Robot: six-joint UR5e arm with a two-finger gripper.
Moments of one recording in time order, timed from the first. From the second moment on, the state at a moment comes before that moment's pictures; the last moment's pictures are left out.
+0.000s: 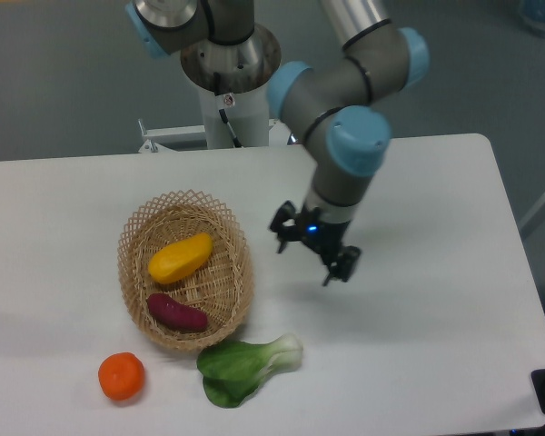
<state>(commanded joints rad) 2.40 -1.84 -1.81 -1.05 1.34 1.10</state>
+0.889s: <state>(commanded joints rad) 2.22 -1.78 -2.02 -0.97 1.35 0.92</state>
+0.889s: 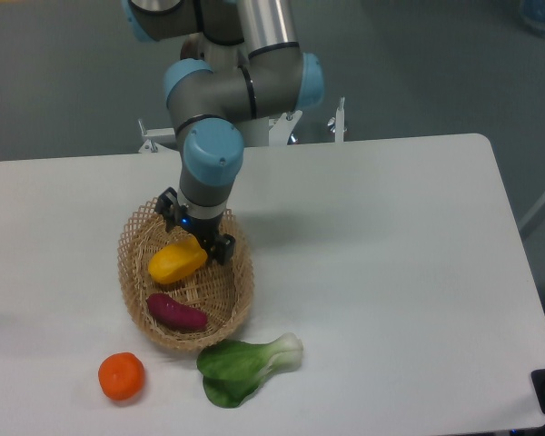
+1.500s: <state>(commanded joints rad) 2.22 -1.81 -2.04 -0.92 1.35 0.92</state>
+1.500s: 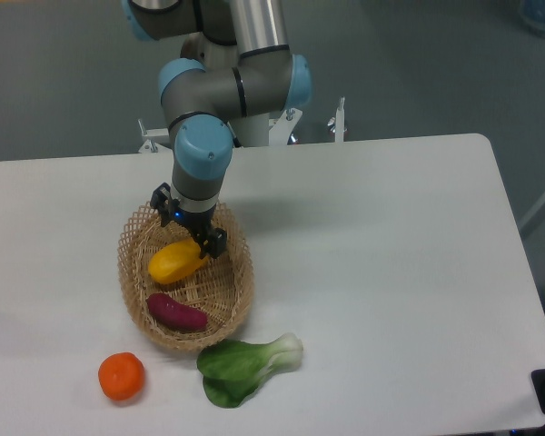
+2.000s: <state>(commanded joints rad) 2.19 -1.85 -2.04 -0.84 1.38 0.83</state>
